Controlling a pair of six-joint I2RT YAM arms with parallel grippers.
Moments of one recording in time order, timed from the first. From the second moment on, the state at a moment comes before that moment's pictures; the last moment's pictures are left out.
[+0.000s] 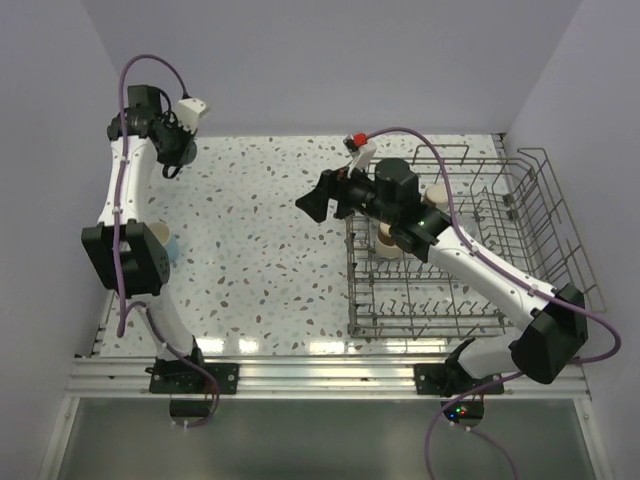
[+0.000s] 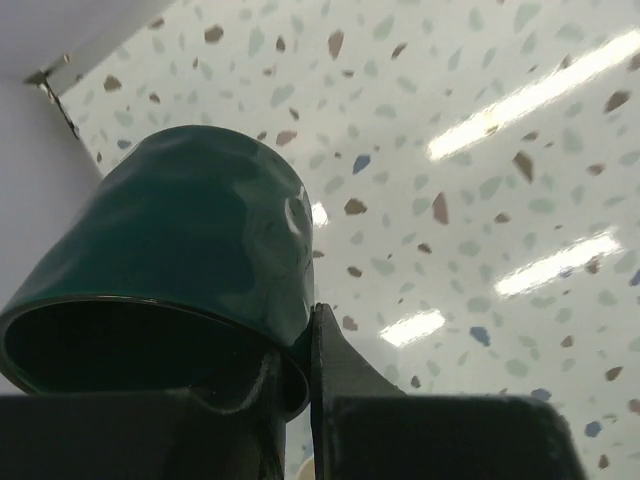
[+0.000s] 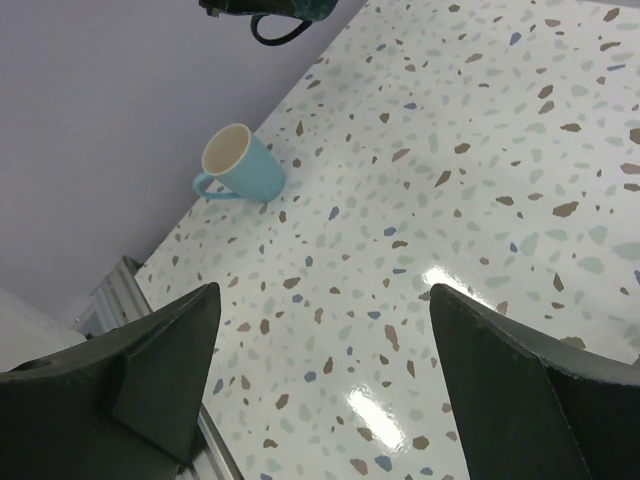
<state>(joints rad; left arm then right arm) 0.13 1.83 1.91 -0.89 0.26 0.56 0.70 1.38 1.21 -0.01 -0.22 0.45</state>
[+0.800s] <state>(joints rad) 0.18 2.22 2.04 -1.18 -0.01 0.80 0.70 1.32 1.15 -0.12 -0.15 0.37</state>
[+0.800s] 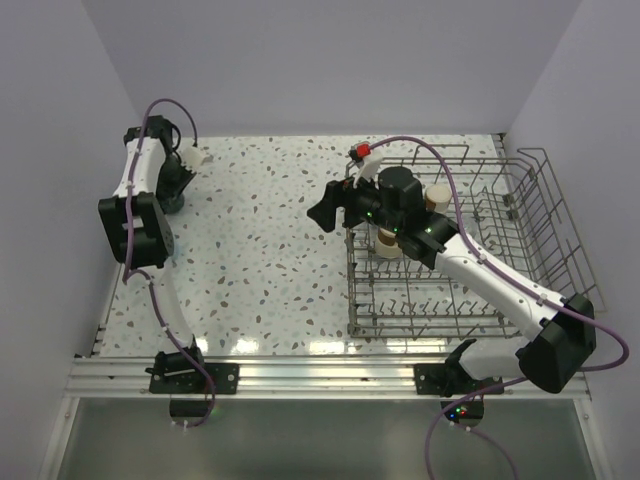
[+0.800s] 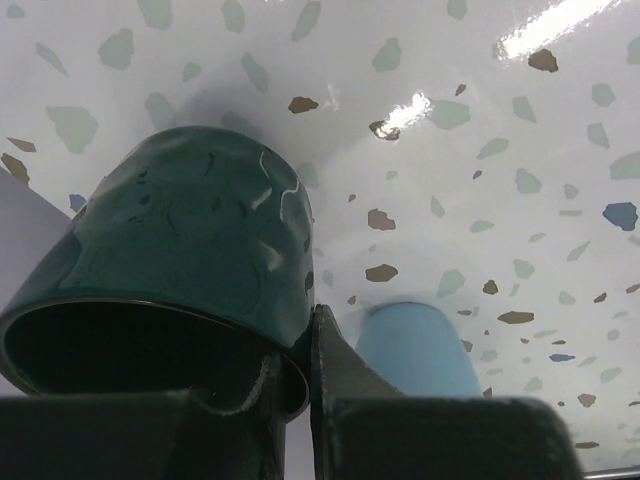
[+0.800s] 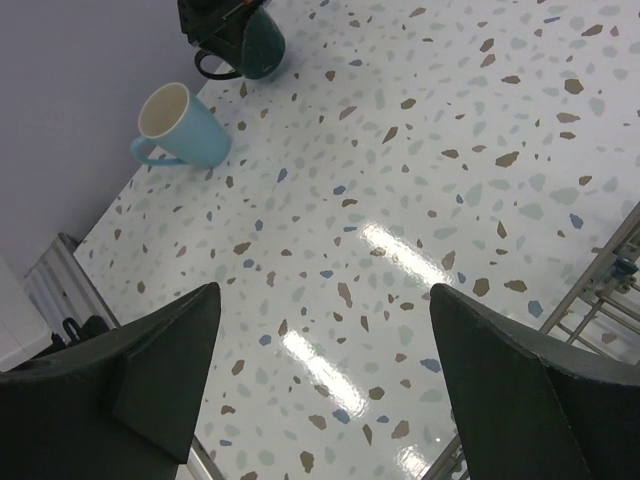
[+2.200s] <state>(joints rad) 0.18 1.99 2.03 -1.09 0.27 0.72 0.45 1.38 1.22 -0.50 0.29 0.30</state>
